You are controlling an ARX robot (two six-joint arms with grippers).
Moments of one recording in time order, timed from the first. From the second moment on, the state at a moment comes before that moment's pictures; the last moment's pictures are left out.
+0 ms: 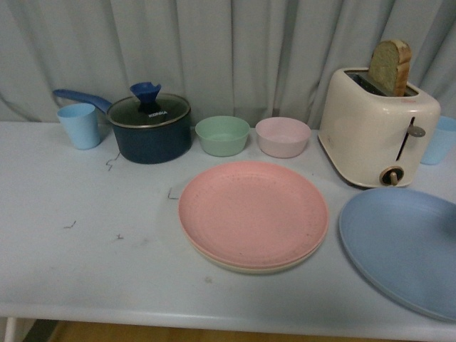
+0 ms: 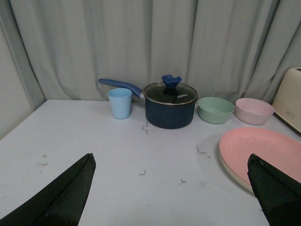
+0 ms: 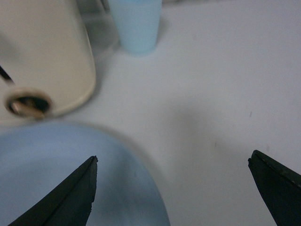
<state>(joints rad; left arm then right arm) 0.00 0.01 0.01 0.00 0.00 -0.01 -0.23 2.01 0.69 0.93 0.03 0.00</state>
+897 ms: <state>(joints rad) 0.00 0.01 0.01 0.00 0.00 -0.01 -0.31 2.19 0.68 0.91 -0.04 -0.10</state>
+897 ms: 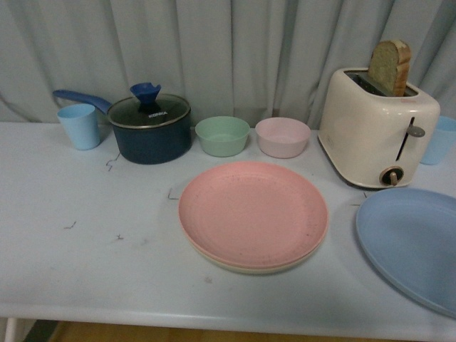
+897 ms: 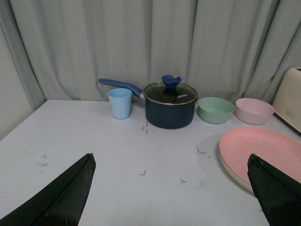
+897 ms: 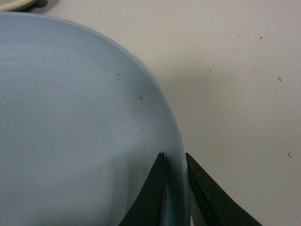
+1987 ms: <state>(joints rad) 0.00 0.01 0.01 0.00 0.00 -0.01 -0.11 1.51 0.45 0.79 -0.28 0.14</state>
